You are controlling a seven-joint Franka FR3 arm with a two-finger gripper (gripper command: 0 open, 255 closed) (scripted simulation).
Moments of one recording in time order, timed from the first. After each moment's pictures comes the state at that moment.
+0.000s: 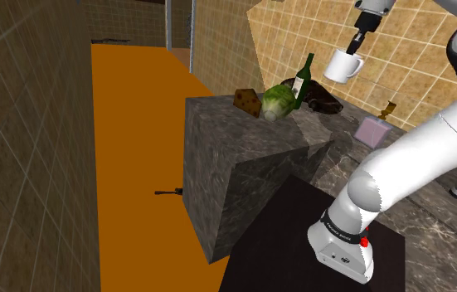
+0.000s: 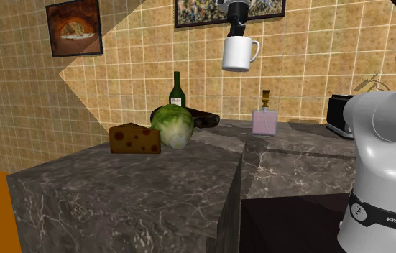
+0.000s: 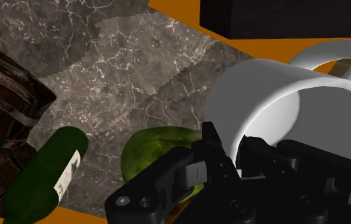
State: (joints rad) arm -0.16 -0.32 -0.70 -1.67 -0.12 1.46 -0.90
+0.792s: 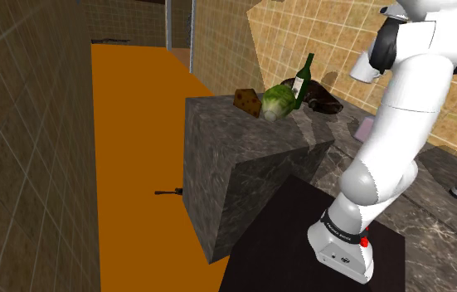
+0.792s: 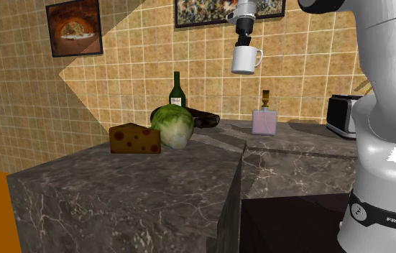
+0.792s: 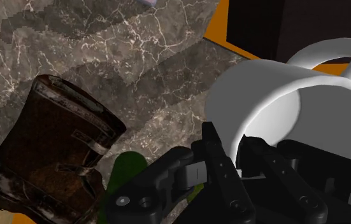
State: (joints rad) arm -0.40 0.23 -1.08 -1.24 0.30 1.34 -1.44
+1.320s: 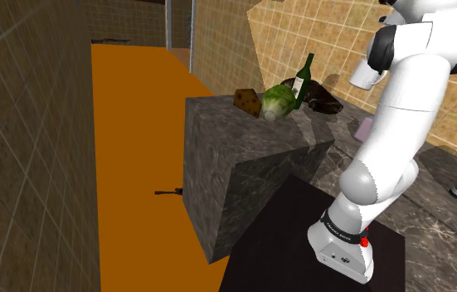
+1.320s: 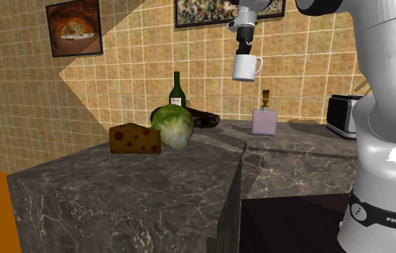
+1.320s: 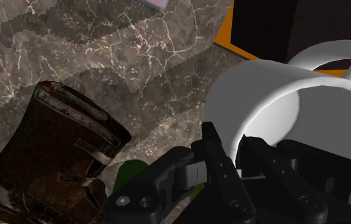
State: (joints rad) arm -0.42 0.25 -1.08 -1.31 0.32 1.41 -1.49
